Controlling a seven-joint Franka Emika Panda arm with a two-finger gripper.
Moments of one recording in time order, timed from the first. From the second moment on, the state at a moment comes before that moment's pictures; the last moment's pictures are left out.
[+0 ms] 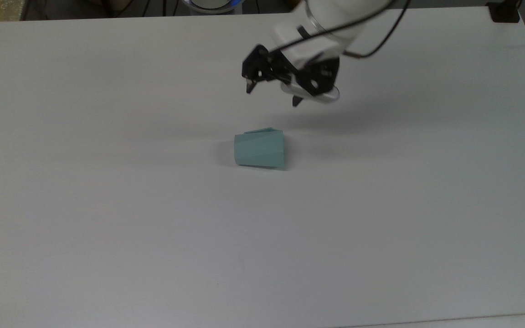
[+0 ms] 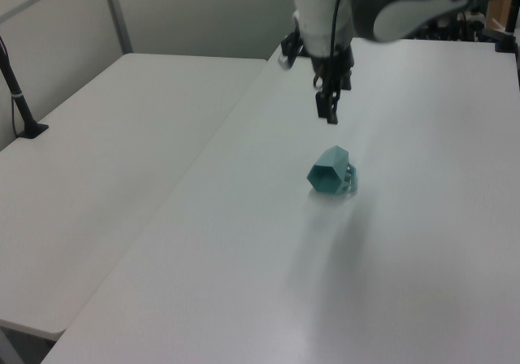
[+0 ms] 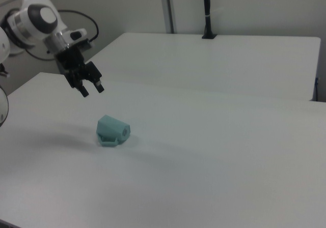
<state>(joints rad) 0.52 0.42 0.04 -1.34 -0.39 1.58 0.53</state>
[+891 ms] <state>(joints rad) 0.73 0.57 0.00 -1.31 -0.66 1.63 0.65</state>
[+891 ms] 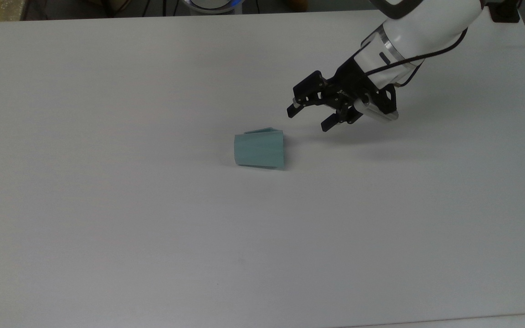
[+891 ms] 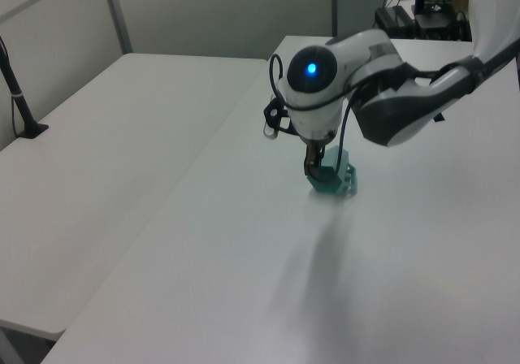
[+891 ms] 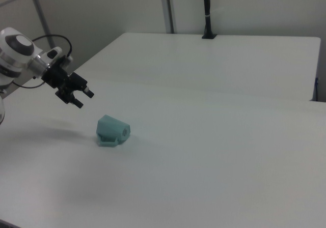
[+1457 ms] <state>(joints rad) 0.80 0.65 -0.09 -1.32 -0.71 1.61 0.67</state>
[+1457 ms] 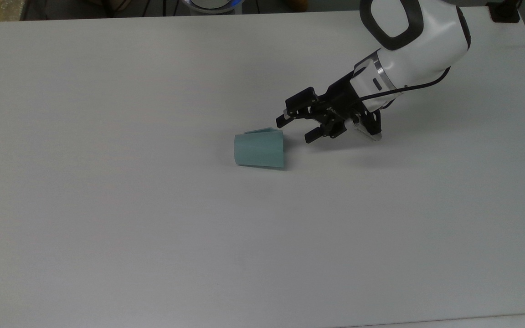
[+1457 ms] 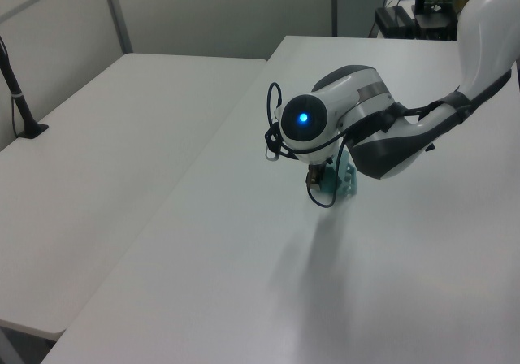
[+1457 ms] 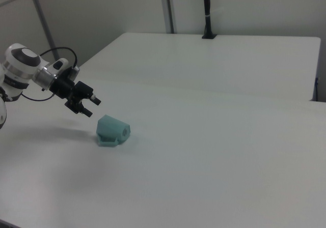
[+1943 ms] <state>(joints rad) 0.80 0.73 -0.09 -1.32 -0.77 1.61 0.70</state>
